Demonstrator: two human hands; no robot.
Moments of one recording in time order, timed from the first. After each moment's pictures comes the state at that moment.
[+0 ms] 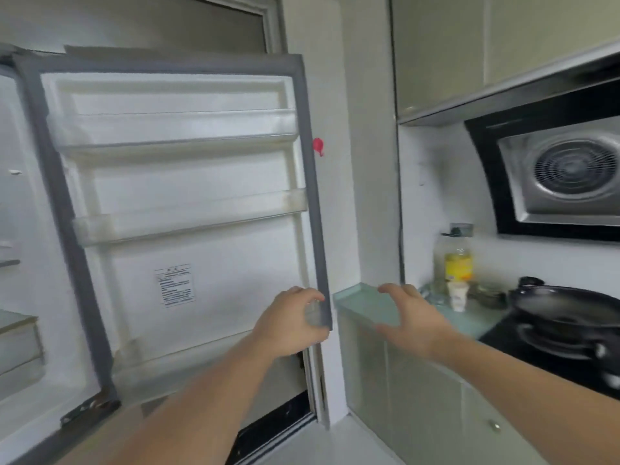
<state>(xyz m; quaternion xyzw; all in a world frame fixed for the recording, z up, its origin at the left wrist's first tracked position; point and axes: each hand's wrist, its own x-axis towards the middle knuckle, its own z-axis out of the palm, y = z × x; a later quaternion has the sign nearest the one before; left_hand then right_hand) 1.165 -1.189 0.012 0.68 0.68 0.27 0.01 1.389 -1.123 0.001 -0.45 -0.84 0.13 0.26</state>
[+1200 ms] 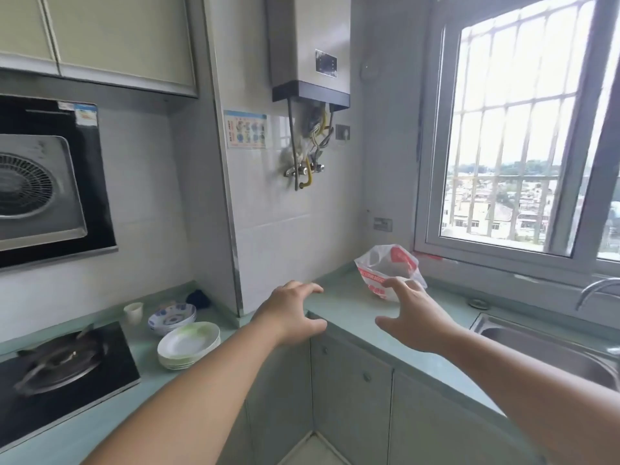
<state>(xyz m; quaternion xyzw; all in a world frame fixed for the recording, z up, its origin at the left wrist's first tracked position) 1.874 -1.403 -0.026 0.97 -0.04 0.11 0.23 1.899 -1.637 -0.024 -0.95 -0.16 -0.09 0.25</state>
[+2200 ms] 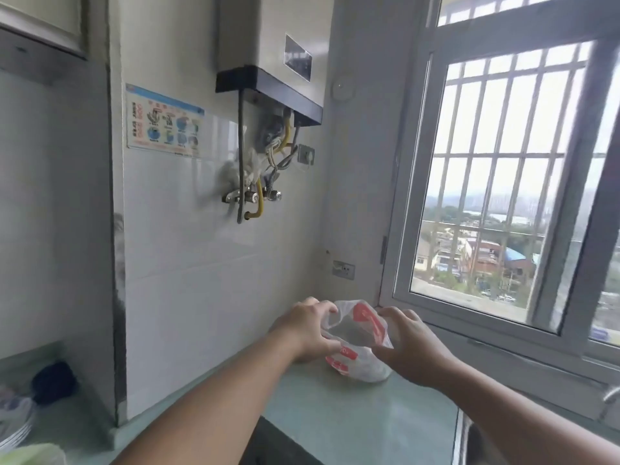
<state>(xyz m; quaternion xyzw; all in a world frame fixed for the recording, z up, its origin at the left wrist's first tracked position) 2.223 -1.421 -0.002 0.95 -0.16 0.10 0.25 2.190 -1.623 0.006 -0.96 -0.09 -0.12 0.22</state>
